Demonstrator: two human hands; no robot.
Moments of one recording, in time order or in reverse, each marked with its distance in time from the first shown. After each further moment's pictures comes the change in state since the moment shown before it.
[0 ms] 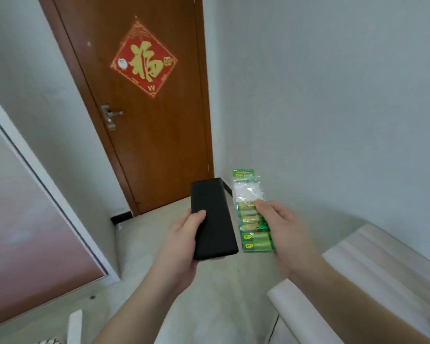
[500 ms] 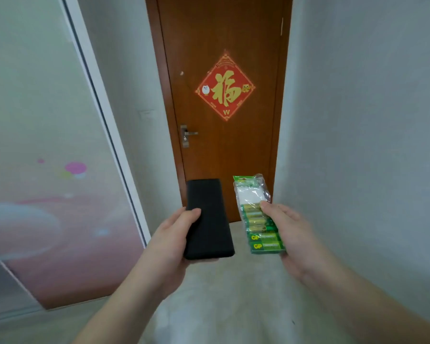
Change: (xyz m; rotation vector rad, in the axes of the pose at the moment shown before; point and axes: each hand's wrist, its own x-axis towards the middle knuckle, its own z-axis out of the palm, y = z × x) left_hand 0.003 0.118 -0.141 0.000 0.203 0.172; right_hand 0.055 -0.024 0.180 -0.035 -0.324 0.017
